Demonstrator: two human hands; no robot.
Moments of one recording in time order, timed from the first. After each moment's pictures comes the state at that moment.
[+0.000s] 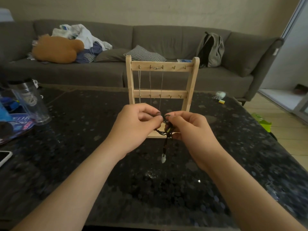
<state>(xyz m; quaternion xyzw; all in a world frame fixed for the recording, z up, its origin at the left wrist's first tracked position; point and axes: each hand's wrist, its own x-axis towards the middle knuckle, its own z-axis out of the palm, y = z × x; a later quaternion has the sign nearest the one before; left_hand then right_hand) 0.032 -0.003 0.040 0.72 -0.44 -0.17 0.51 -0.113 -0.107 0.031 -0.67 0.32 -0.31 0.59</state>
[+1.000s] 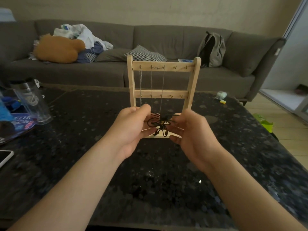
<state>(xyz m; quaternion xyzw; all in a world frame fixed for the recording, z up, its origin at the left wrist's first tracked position) 0.036 -0.012 0.040 0.62 -0.22 -0.38 0.65 -0.108 -0.105 0.032 -0.57 0.30 -0.28 0.71</state>
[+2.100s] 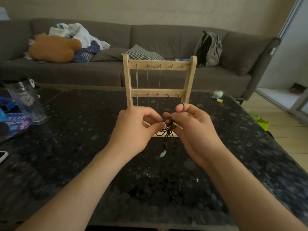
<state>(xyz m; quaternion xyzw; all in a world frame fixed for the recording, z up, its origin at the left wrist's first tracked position) 0.025 -0.007 0.030 0.74 -0.50 -0.06 0.44 -0.115 -0.109 0.033 -0.56 0.26 -0.36 0.70</state>
